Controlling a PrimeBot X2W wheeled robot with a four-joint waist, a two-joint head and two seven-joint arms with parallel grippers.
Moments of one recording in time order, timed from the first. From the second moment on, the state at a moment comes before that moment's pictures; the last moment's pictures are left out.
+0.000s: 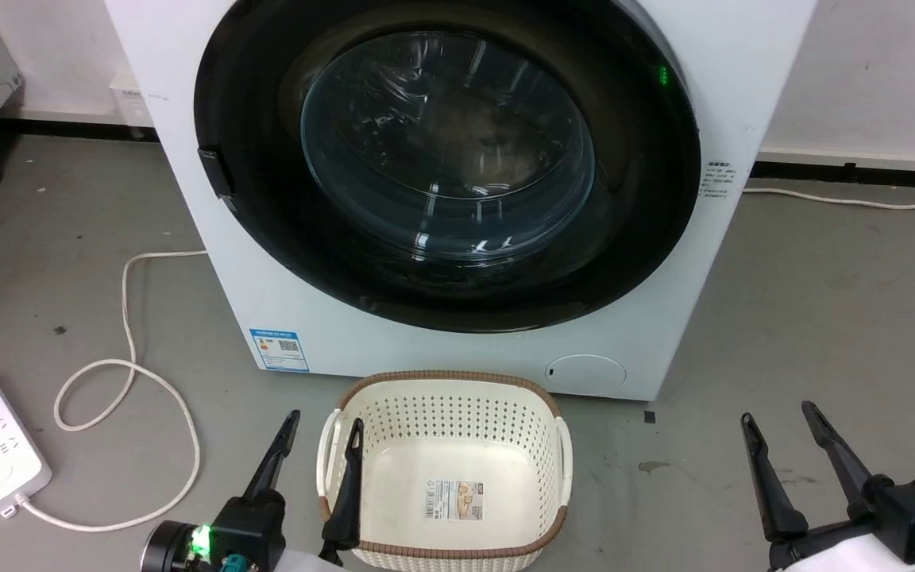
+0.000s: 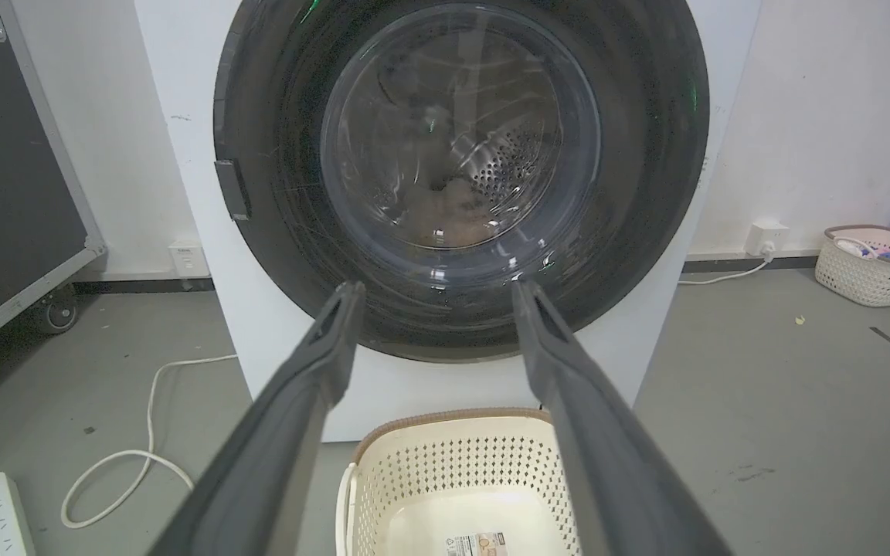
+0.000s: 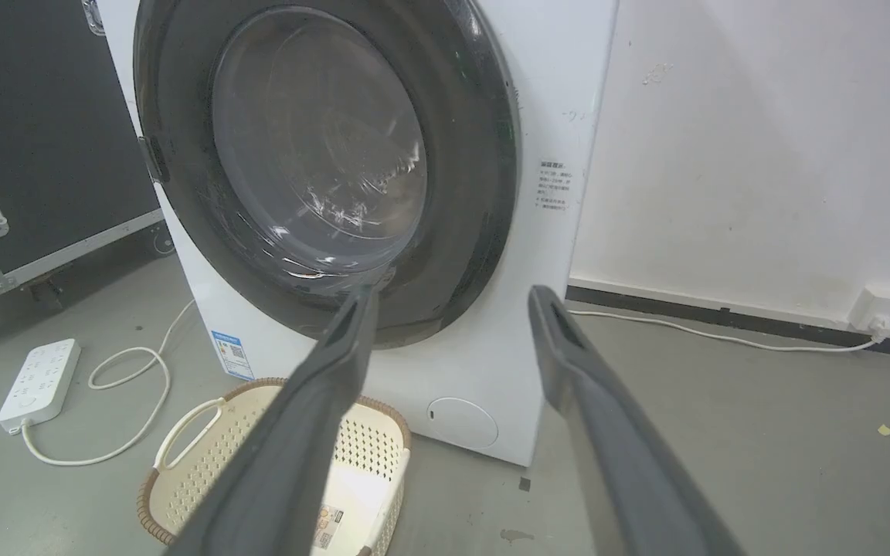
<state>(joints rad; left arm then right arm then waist) 0.03 0.09 -0.18 0.07 -0.09 0.00 -0.26 0.04 -0.13 -0.02 0.10 0.11 0.13 -0.26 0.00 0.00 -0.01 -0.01</state>
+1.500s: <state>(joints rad) 0.03 0.08 -0.12 0.05 -0.06 0.00 -0.17 0.03 -0.11 -0.01 0.07 0.08 0.13 -0.17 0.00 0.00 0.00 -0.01</state>
